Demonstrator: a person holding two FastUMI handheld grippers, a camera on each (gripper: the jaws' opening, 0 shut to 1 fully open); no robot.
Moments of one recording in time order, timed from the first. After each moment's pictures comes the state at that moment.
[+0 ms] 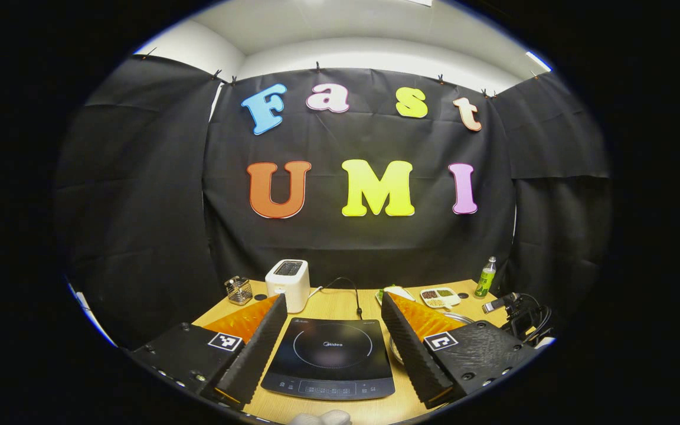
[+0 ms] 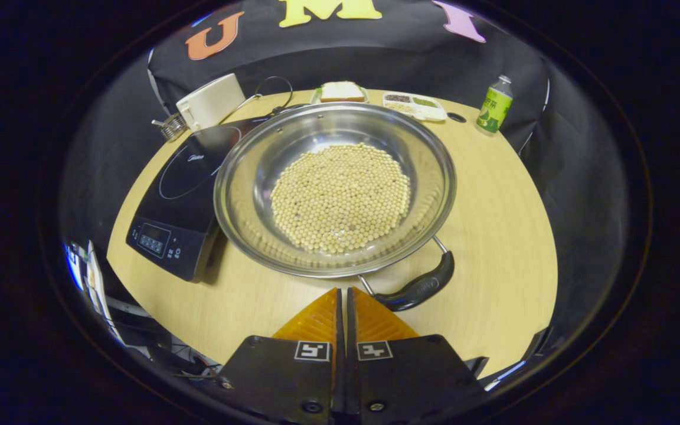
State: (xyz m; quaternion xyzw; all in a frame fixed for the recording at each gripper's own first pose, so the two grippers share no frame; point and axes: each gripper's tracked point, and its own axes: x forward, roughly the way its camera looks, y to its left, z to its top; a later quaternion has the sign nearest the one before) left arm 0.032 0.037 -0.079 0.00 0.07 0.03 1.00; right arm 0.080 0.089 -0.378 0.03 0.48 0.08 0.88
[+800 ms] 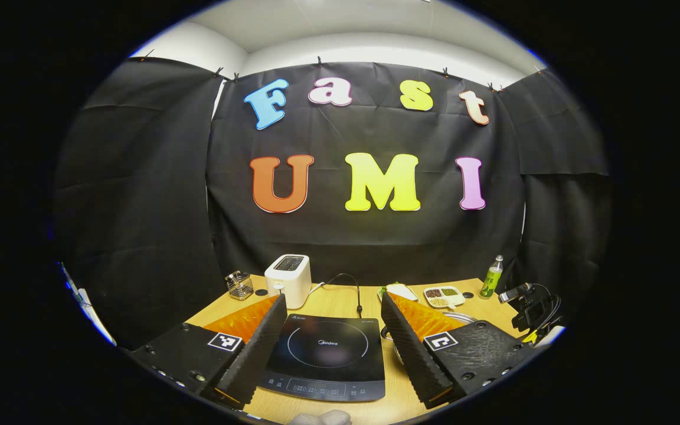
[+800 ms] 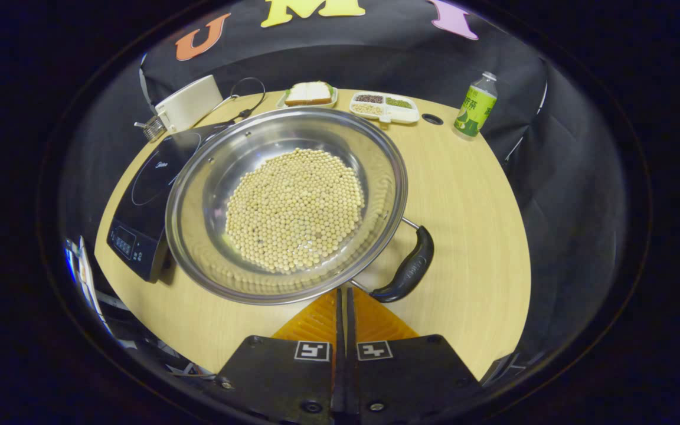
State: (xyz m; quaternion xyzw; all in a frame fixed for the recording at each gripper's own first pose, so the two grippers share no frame) left arm 0.047 0.015 -0.086 0.00 0.09 0.06 0.99; right arm 0.118 0.014 -0.379 -0.01 0.48 0.07 0.87
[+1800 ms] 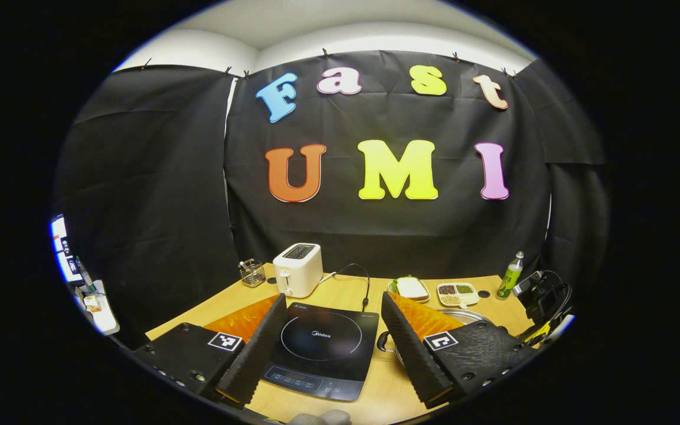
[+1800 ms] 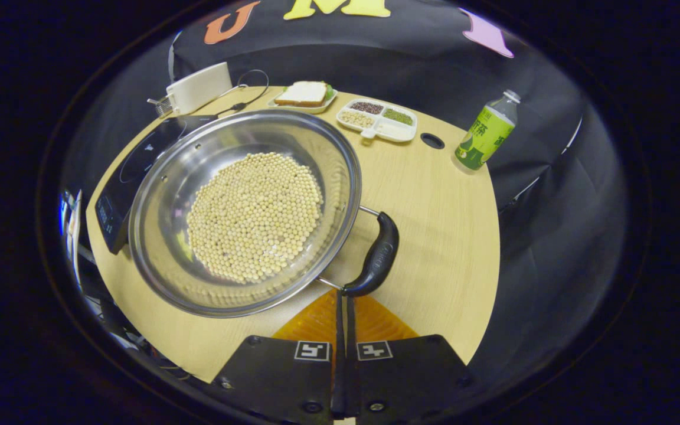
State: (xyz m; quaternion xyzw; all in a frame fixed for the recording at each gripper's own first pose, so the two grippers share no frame) left arm 0.064 -0.040 -0.101 0.01 0.12 0.15 0.98; right arm 0.184 -0.062 -0.381 -0.09 0.46 0.13 0.87
